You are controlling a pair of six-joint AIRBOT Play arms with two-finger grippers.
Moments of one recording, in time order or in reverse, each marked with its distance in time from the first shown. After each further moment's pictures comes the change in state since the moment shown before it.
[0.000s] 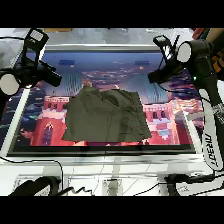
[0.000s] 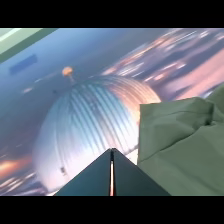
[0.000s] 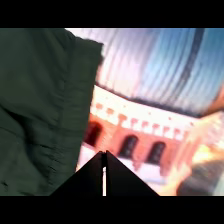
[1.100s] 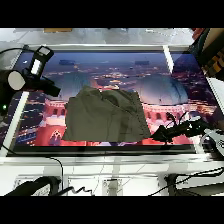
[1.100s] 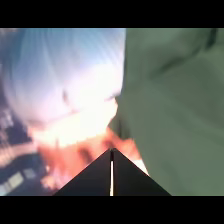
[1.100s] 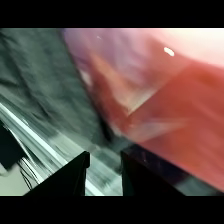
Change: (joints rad) left arm 0.106 -0.105 -0.002 0.015 -0.288 -0.024; right arm -0.581 0.001 -1.203 0.836 -0.196 -0.465
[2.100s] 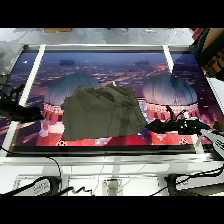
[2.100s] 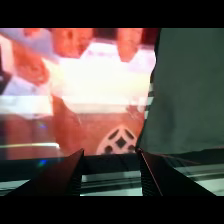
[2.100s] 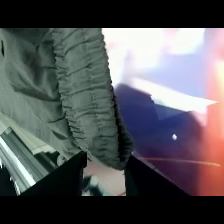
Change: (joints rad) left arm 0.478 -0.094 -0.223 -0.316 -0.299 -0.066; right arm 0.076 -0.002 -0.016 0.285 -0.181 -0.243
